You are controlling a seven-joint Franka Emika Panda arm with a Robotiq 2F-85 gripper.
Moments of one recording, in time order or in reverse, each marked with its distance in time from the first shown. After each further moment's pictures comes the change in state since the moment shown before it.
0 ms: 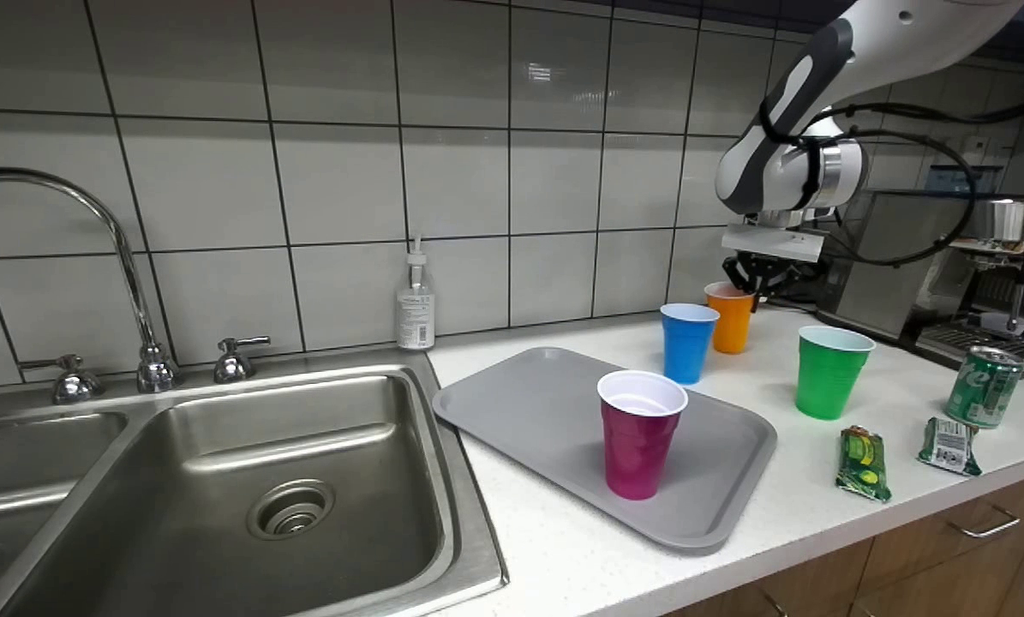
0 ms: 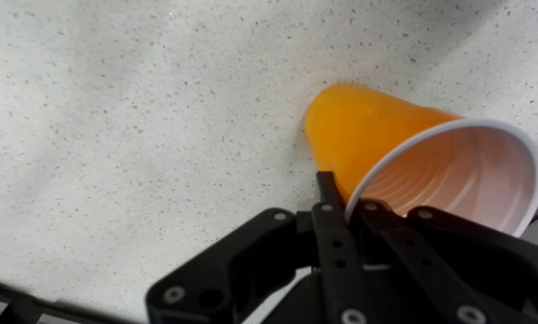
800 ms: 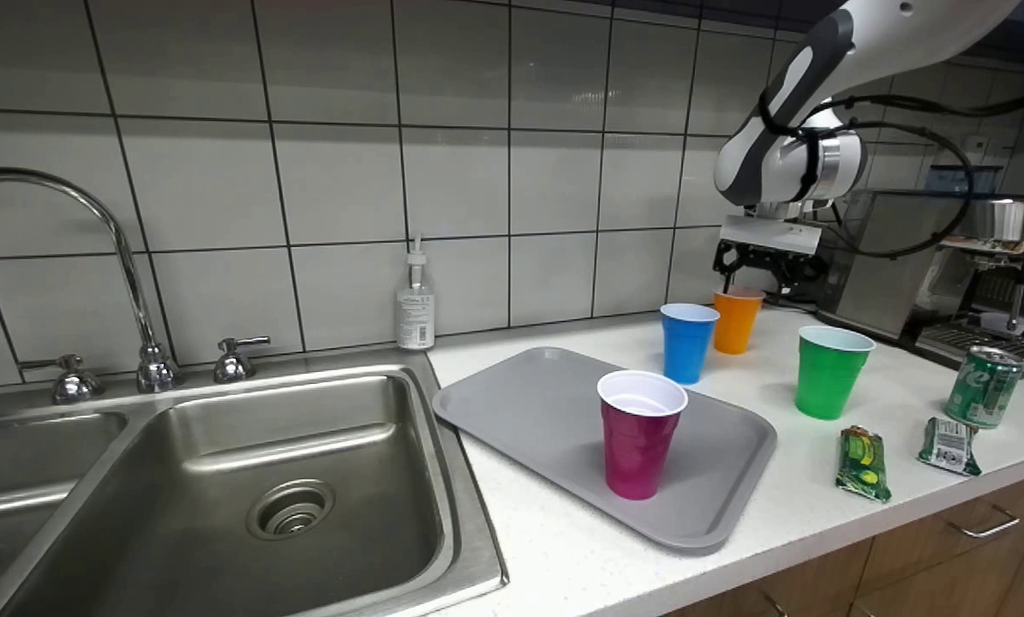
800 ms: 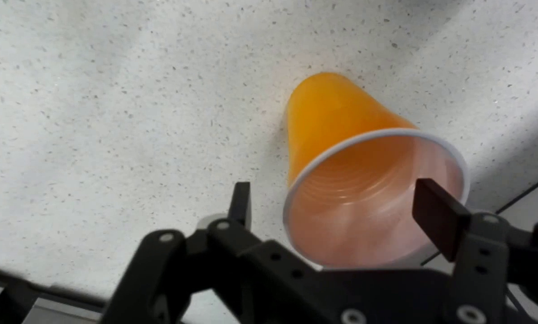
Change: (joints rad) arm 0.005 -0.015 -0.002 0.009 0.004 -0.001 0.001
